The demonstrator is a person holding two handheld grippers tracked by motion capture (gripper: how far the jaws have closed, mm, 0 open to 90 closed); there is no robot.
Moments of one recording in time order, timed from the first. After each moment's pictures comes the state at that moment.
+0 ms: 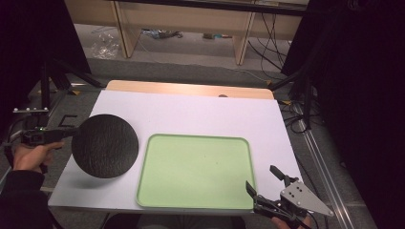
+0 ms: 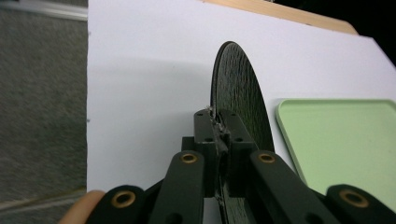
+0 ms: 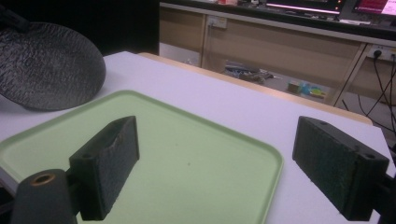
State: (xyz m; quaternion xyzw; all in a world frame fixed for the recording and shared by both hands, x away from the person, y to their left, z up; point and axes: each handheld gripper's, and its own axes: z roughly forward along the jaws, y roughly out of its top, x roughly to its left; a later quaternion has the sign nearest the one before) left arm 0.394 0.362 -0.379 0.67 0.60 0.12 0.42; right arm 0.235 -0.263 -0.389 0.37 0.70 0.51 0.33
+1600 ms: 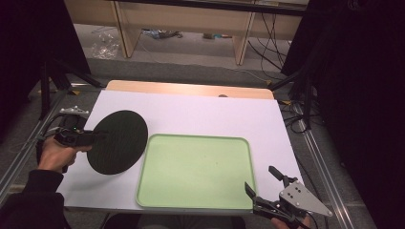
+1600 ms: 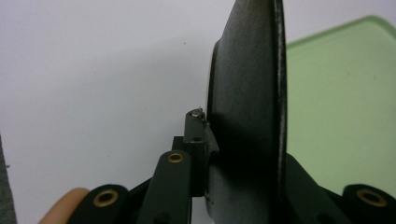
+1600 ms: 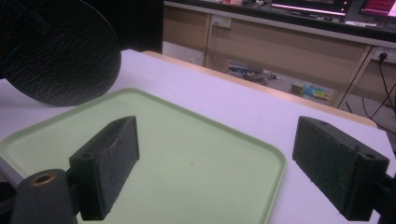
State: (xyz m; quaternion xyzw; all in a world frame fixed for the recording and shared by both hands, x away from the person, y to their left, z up) left arm 0.398 0.292 -0.374 0.77 0.50 0.11 0.37; right arm 0.235 -0.261 -0.389 0.36 0.71 0.51 0.33
